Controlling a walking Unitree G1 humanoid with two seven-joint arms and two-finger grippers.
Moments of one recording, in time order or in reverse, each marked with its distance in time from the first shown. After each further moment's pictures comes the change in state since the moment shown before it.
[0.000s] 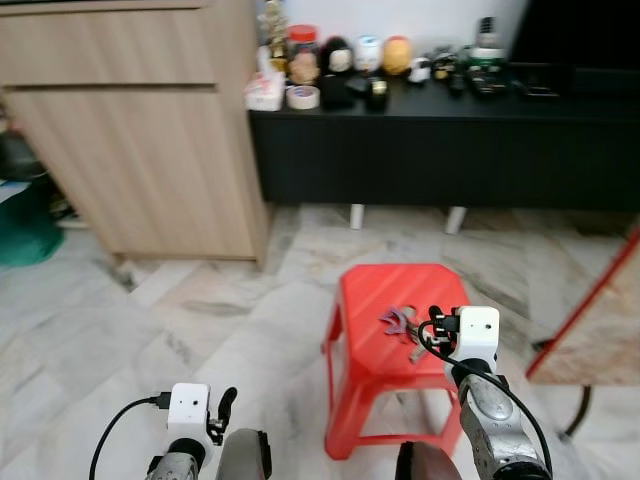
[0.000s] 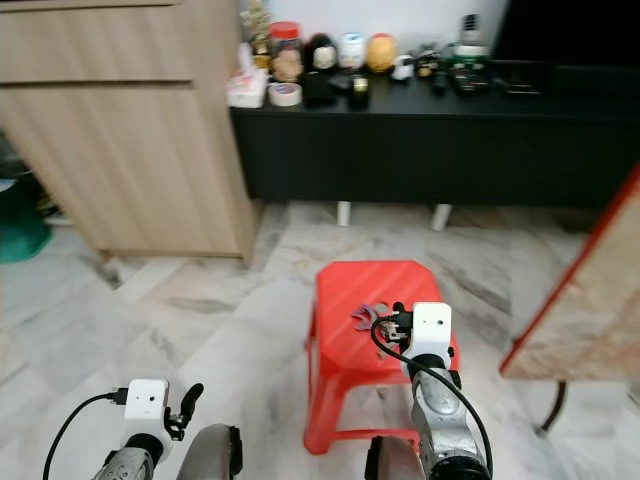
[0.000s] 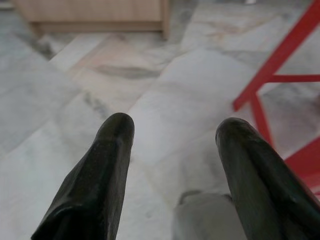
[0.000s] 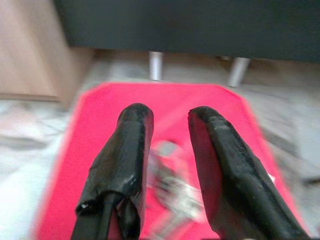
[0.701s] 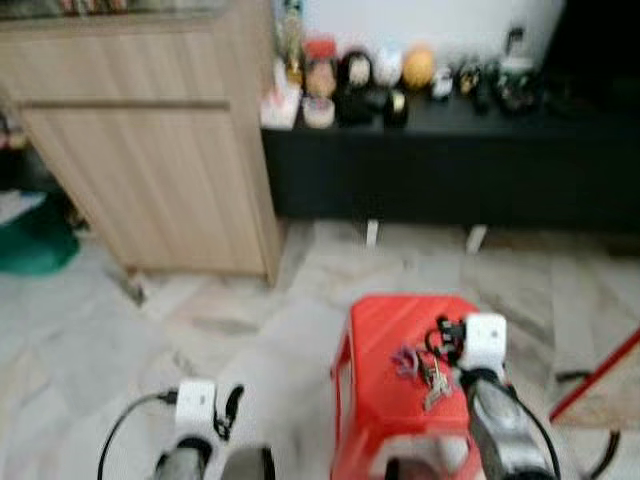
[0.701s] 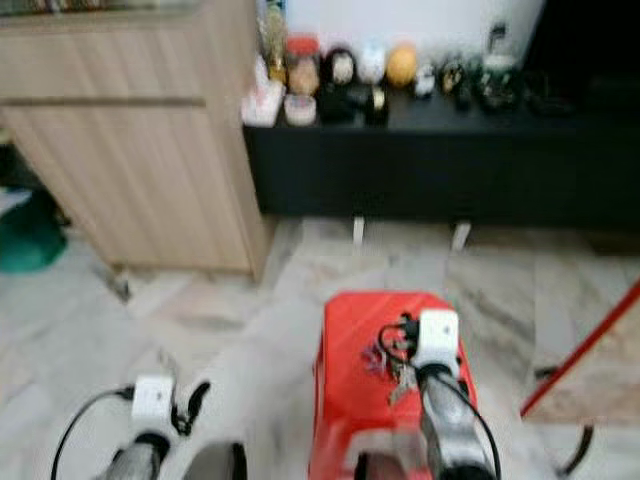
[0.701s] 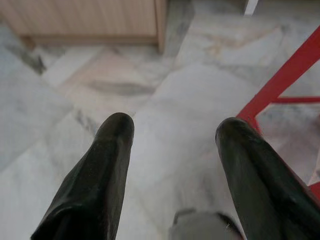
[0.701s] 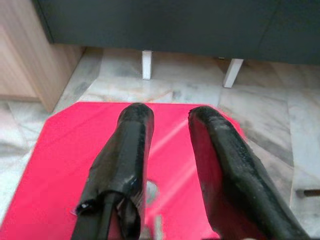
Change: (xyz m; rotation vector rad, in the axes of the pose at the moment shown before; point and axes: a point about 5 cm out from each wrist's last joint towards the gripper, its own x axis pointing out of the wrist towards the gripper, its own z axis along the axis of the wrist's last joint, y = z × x) left arm 0.002 -0.003 0.003 0.003 -0.013 -0.010; right arm -0.004 -0.013 -0.010 -0.034 0.065 -0.043
